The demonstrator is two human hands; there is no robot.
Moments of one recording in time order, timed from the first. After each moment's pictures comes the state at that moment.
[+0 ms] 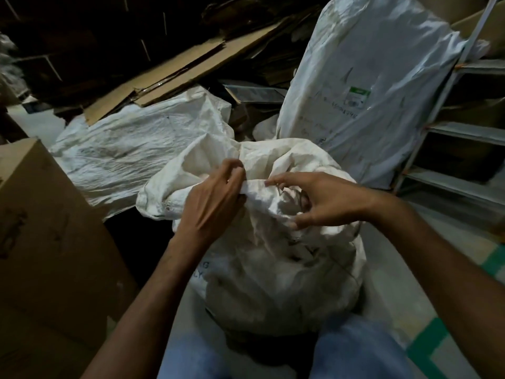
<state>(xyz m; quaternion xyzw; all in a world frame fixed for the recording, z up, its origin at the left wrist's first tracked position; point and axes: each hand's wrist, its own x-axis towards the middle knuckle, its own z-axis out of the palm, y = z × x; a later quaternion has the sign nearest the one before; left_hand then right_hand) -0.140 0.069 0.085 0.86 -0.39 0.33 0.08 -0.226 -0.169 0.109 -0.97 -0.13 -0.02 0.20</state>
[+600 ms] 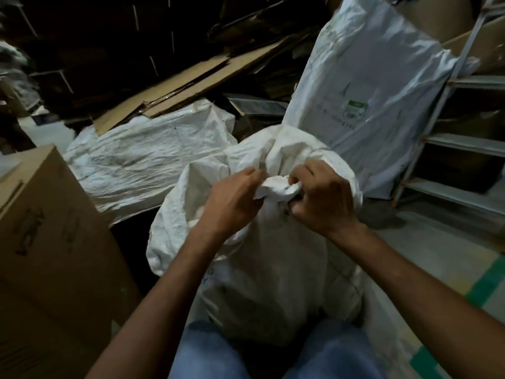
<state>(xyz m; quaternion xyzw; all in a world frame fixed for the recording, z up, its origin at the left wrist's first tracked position) -0.143 0.047 0.097 0.87 -0.40 0.25 0.13 -0.217 -0.139 0.076 -0.88 -0.03 -0.47 0.06</state>
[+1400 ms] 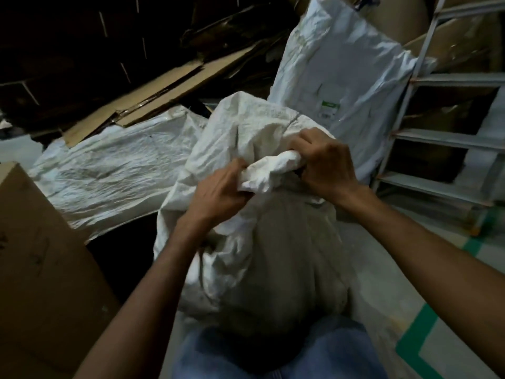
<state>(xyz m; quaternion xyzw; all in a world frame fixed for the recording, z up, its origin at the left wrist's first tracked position) -0.127 0.024 0.116 0.87 -0.41 0.16 0.23 -0.215 -0.194 0.127 -0.86 -0.04 -0.50 -0.02</state>
